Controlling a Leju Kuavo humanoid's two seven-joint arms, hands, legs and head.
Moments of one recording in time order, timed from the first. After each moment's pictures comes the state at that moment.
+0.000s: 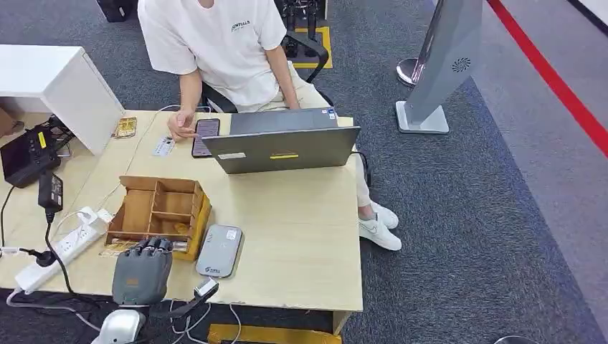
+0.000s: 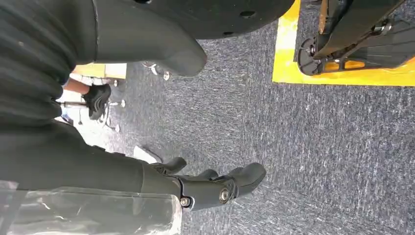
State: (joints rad) left arm 0.01 0.23 -0.38 -1.31 -1.51 0.45 0.25; right arm -0.06 0.24 -0.86 -0.20 1.10 -0.25 0.07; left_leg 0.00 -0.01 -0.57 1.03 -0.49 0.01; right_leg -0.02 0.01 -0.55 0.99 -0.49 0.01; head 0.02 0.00
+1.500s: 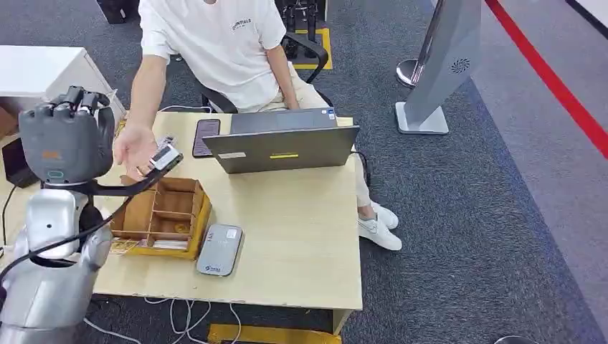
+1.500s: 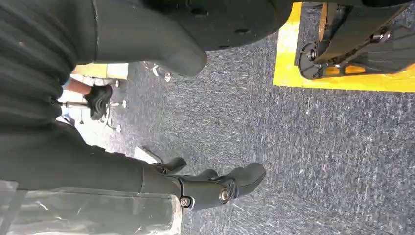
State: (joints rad) left arm -0.52 0.24 -0.27 -1.50 -1.46 0.30 0.12; right arm -0.08 0.25 -0.88 -0.20 1.14 -0.25 0.09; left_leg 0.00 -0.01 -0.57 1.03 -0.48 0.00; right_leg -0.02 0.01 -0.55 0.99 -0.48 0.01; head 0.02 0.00
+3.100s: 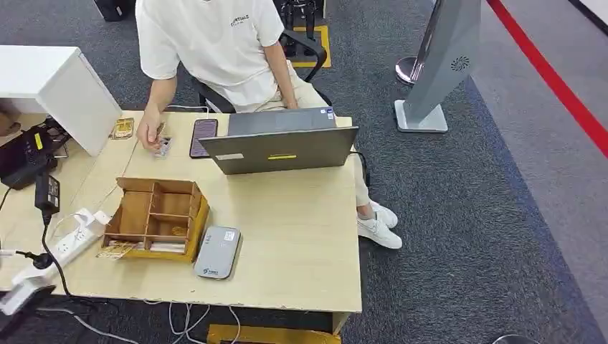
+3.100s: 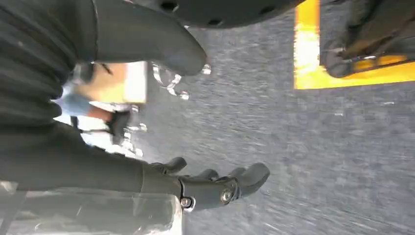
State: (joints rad) left arm 0.20 0.14 0.60 -1.90 -0.86 0.21 -0.55; right arm -0.03 0.24 -0.94 -0.20 1.05 -0.25 0.10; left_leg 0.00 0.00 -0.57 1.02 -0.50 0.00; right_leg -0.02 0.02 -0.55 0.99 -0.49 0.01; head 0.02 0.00
